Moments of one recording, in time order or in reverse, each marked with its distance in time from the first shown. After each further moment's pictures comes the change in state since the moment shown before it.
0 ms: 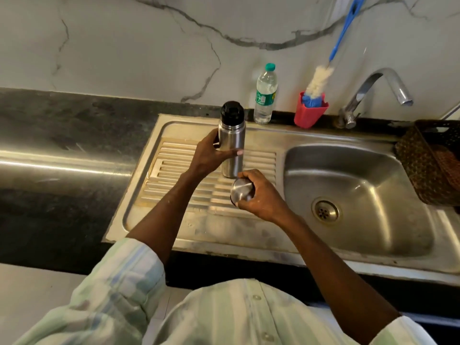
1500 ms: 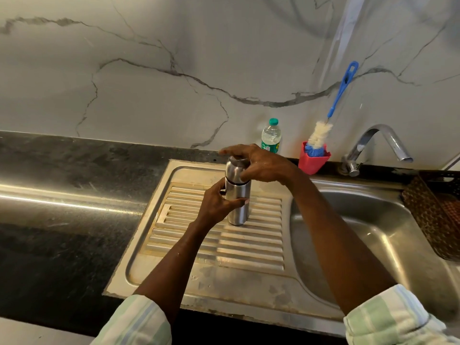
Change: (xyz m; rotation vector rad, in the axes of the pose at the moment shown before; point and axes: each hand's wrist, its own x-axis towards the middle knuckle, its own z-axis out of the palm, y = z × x) left_hand -0.001 0.015 0.001 0.021 0.036 0.013; right_hand 0.140 -0.108 -0.098 -0.196 -0.345 -0.141
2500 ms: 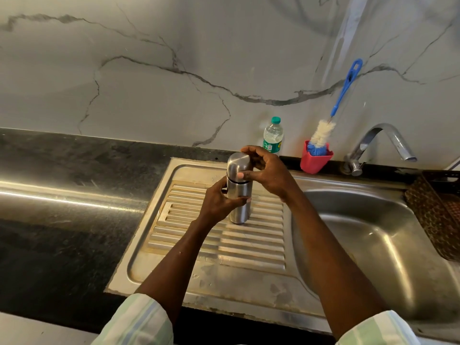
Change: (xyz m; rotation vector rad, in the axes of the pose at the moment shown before) left_hand 0.001 -0.004 0.001 0.006 0.006 0.010; right_hand -0.017 0.029 0.032 0.408 0.391 0.031
